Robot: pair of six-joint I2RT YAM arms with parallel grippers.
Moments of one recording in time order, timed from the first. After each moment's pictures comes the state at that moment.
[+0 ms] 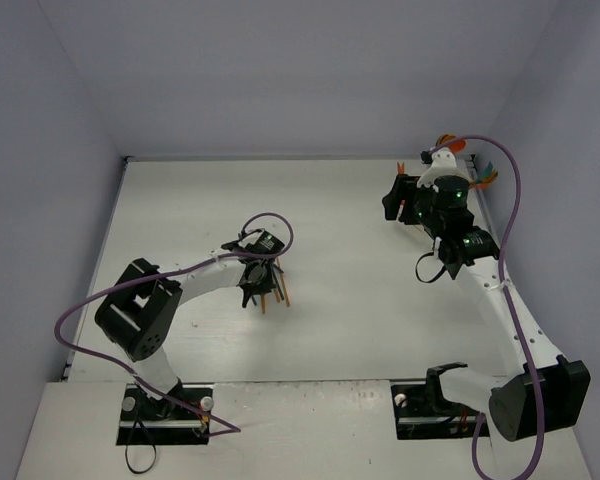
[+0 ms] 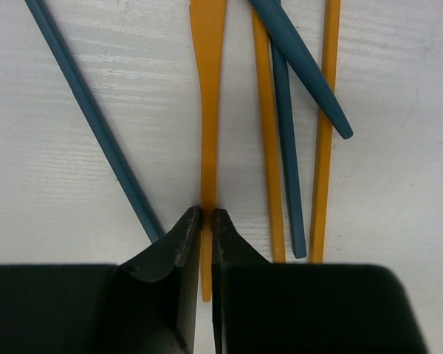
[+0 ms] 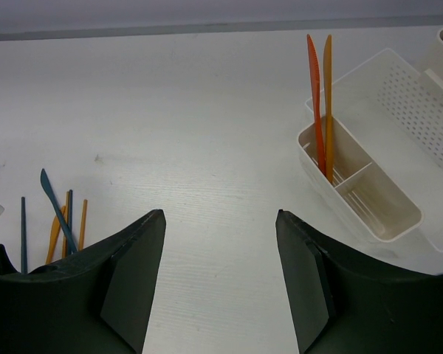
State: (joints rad) left arm -0.67 1.70 1.02 -0.53 -0.22 -0.79; right arm 0.20 1.16 1.03 -0.24 -0.05 0.20
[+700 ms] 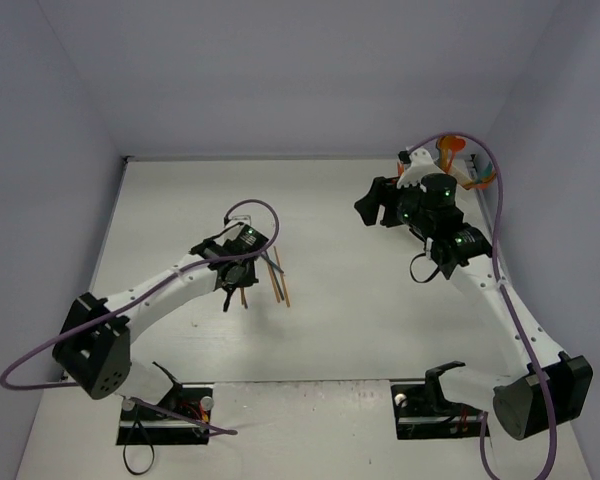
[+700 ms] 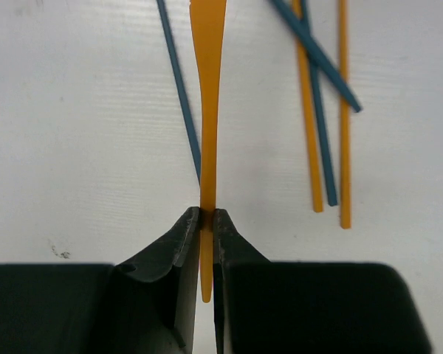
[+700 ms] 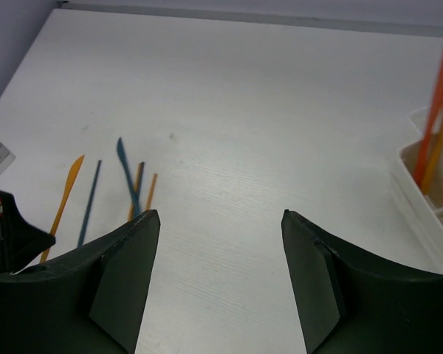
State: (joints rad) left arm -0.67 1.47 1.03 -0.72 -0.37 -0.70; right arm 0.29 1.16 1.06 -0.25 -0.19 0.22
